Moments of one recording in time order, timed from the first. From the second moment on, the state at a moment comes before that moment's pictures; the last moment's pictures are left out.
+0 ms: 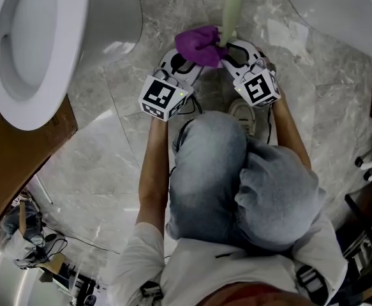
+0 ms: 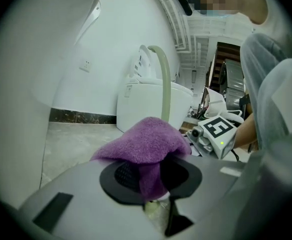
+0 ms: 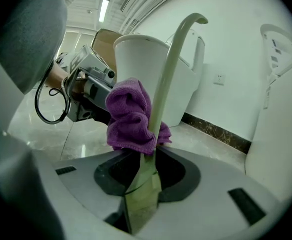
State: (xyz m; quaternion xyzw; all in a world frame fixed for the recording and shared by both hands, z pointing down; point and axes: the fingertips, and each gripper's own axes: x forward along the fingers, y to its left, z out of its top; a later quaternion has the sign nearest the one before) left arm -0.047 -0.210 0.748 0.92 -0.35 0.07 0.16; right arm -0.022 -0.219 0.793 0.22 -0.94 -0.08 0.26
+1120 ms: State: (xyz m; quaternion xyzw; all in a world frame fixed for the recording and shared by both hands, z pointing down) left arm -0.099 -0.220 0.705 0.87 -0.48 0.05 0.09; right arm 0.031 -0.220 0.722 0.37 -0.92 0.02 0.13
